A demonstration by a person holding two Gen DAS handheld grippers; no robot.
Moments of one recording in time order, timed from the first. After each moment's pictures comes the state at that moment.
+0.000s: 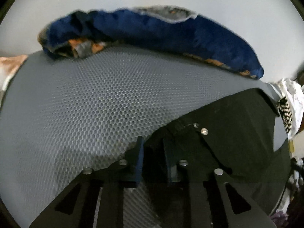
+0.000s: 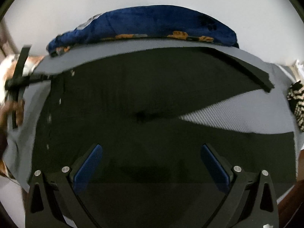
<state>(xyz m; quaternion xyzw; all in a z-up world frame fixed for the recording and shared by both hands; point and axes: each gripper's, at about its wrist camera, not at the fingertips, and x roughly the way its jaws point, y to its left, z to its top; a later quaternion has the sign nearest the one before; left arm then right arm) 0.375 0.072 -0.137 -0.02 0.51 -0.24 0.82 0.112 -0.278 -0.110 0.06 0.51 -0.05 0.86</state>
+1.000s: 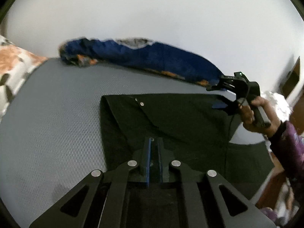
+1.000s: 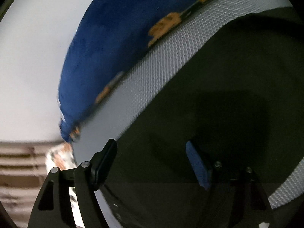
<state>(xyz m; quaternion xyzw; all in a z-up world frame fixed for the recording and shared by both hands) 0.221 0.081 -0.074 -0.07 0.44 -0.27 0.85 0.325 -0.384 -0.173 0.42 0.55 0.02 0.72</state>
